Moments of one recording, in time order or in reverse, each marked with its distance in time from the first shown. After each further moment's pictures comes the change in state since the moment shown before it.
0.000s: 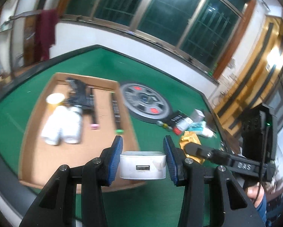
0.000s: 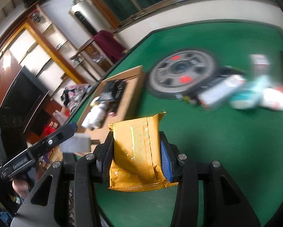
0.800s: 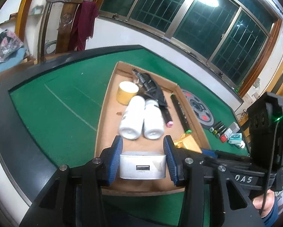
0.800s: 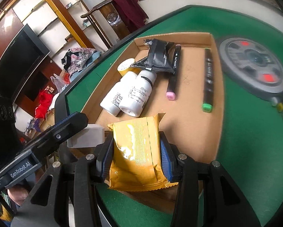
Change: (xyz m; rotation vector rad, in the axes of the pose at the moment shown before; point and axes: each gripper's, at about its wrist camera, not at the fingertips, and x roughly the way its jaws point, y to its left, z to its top) left arm -0.002 0.119 -0.030 -0.141 -0.043 0.132; right arm 0.143 0.094 -0.013 -0.158 0.201 -0.057
